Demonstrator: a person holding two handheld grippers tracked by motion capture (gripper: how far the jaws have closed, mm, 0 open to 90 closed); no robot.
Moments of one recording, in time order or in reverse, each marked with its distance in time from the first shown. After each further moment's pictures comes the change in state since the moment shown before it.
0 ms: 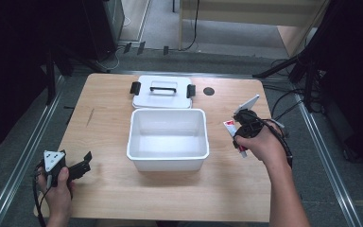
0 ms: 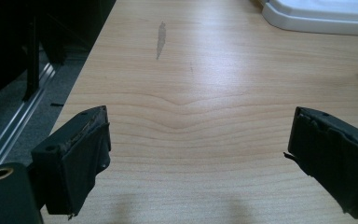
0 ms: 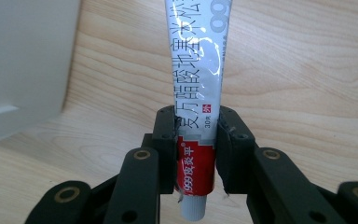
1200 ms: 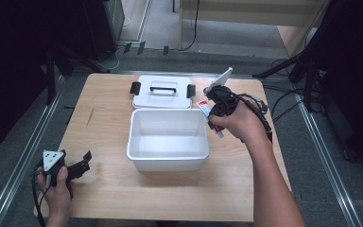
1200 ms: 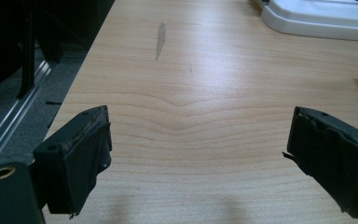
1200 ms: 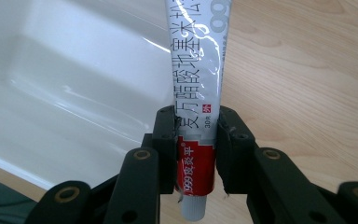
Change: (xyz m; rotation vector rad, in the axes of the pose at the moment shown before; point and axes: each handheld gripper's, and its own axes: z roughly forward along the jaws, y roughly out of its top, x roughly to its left) left arm 0.002 0.001 0.001 -0.006 -0.015 -0.028; right arm 0.074 0.051 -0.058 -0.066 0.054 -0.145
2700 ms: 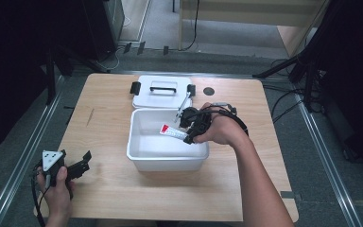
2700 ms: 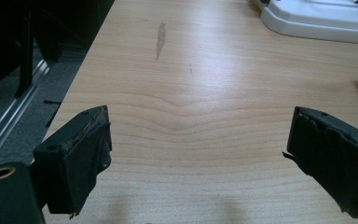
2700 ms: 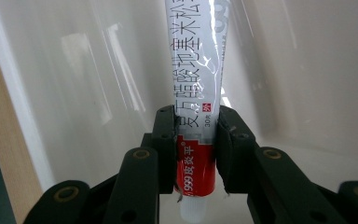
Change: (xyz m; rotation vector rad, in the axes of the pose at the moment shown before) left arm 0.001 0.000 0.000 0.000 -0.005 -0.006; right arm 0.052 -0.002 0.056 -0.046 0.135 -0.820
